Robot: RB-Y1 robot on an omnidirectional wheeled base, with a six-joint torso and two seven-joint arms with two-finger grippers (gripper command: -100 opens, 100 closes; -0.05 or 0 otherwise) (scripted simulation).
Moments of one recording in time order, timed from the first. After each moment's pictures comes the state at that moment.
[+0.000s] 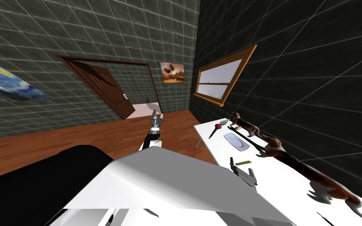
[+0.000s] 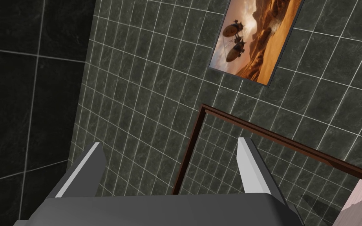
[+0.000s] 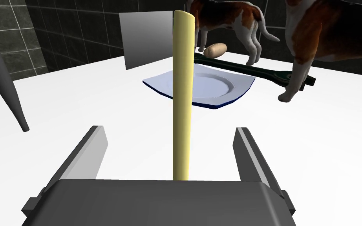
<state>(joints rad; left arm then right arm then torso) 0.52 -0.03 -0.02 -2.21 0.08 -0.42 0.09 0.52 -0.31 -0.01 -1.12 -0.48 -0.96 -1.58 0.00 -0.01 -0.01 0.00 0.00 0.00</state>
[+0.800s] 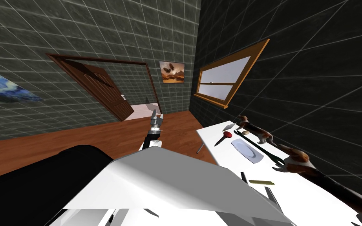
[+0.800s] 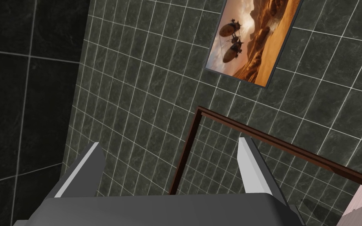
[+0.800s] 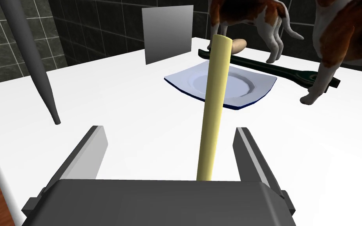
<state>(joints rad) 0.52 -0.03 -0.02 -2.21 0.08 -0.42 0.09 0.72 -0.36 -0.09 -1.16 -0.30 -1.02 -1.81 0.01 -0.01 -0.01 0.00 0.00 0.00</state>
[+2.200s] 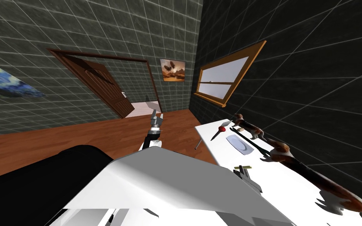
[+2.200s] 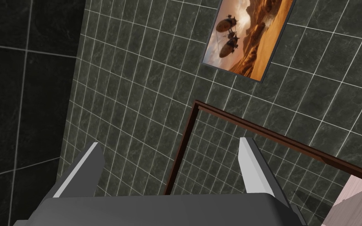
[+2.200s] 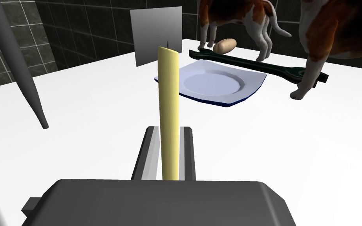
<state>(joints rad) 0.52 -0.03 -0.02 -2.21 0.08 -0.42 0.09 0.59 -0.32 -0.03 -1.15 -0.43 -0.96 -1.68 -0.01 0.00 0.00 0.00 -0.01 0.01</state>
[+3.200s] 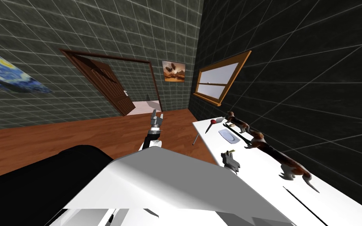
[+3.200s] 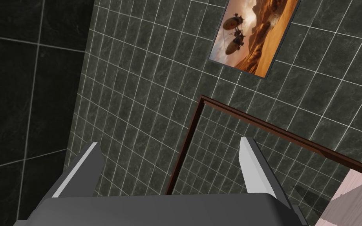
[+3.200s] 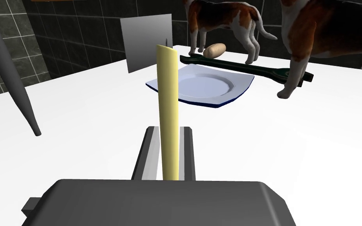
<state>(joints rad) 0.52 -0.03 -0.02 -2.21 0.08 -0.42 0.09 0.37 -0.26 0.08 -1.12 -0.64 -0.88 -1.42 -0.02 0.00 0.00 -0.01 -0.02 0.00</state>
